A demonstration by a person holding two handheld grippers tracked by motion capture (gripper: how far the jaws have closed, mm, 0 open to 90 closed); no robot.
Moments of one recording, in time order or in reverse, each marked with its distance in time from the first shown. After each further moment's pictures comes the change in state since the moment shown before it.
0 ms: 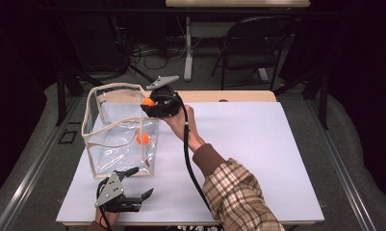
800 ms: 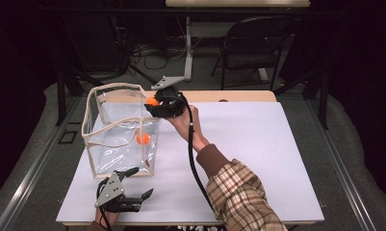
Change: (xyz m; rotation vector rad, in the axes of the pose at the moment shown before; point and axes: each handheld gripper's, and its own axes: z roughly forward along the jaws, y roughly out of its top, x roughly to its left) left arm 0.000 0.000 0.000 0.001 -0.002 -0.001; right arm -0.005 -0.004 -0.012 -0.018 -0.013 -0.010
